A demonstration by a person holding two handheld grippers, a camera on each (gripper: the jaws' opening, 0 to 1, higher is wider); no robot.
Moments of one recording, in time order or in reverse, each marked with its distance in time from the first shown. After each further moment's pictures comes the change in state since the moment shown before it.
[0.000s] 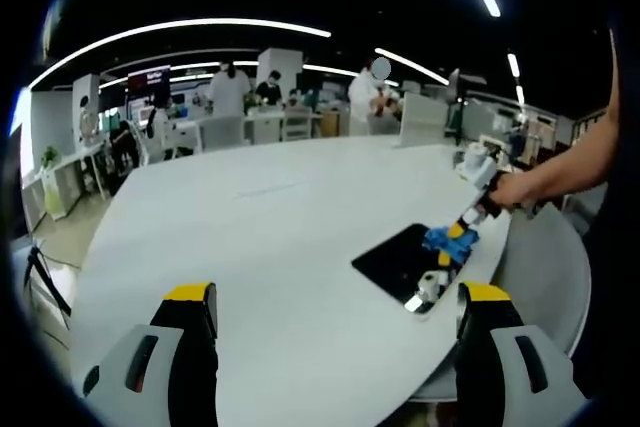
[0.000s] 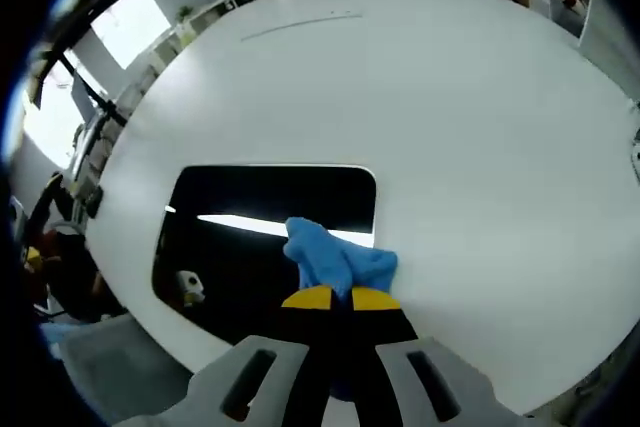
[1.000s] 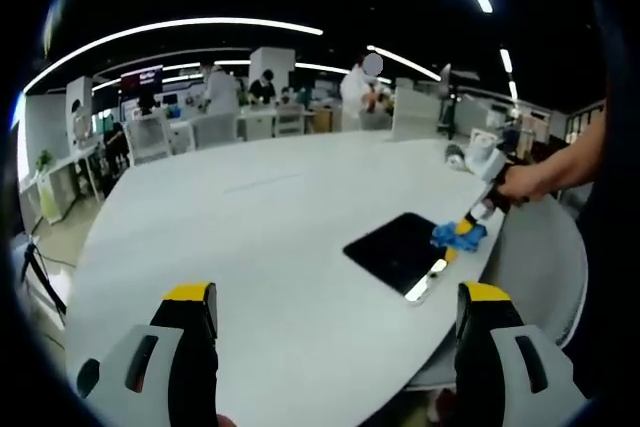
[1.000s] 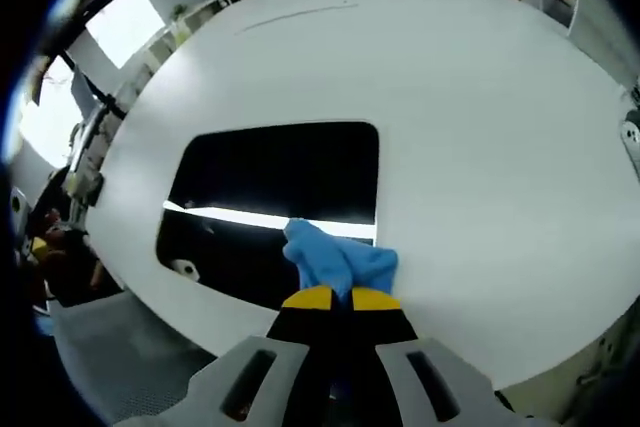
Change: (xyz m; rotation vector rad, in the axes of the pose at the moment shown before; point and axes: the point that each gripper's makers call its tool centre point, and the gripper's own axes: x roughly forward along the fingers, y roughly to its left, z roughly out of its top) left arm -0.005 -0.007 -0.019 0.025 0.016 -0.026; right arm -0.011 0.009 -0.030 0.018 0.011 -0.030
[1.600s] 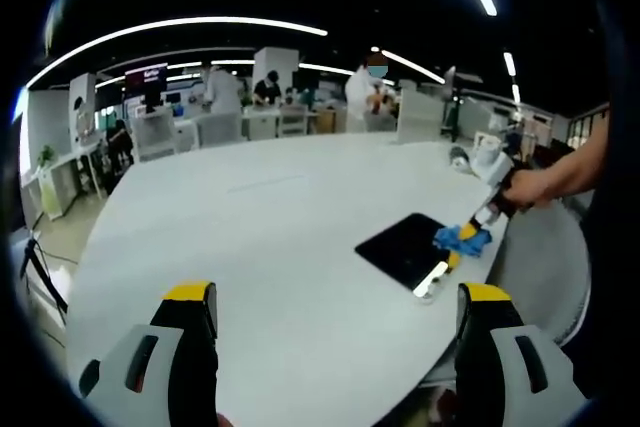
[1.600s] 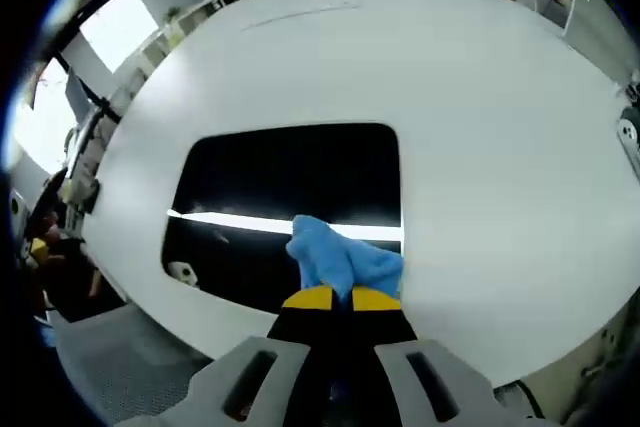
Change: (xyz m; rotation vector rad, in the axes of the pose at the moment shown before) left arm -0.001 0.019 0.001 -0.018 -0.013 0.003; right arm 0.007 0.034 0.005 0.019 -0.002 0.002
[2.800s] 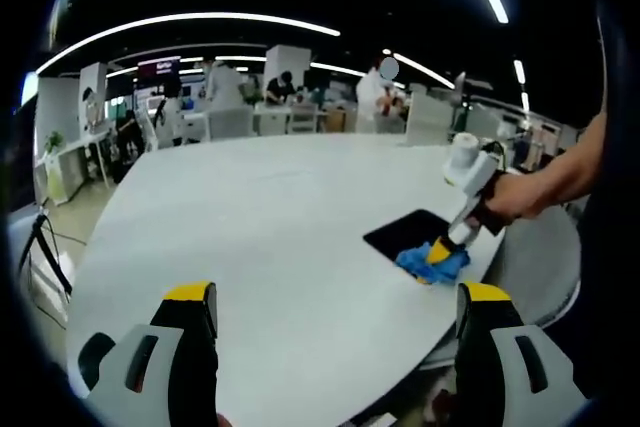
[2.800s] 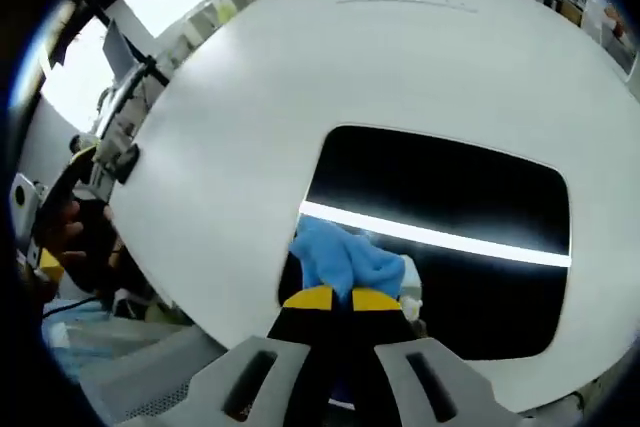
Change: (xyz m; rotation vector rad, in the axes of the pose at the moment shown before) left arm -0.029 0.012 -0.019 -0.049 -0.002 0.033; right arm 0.031 0.149 0.013 -0.172 0.067 0.147
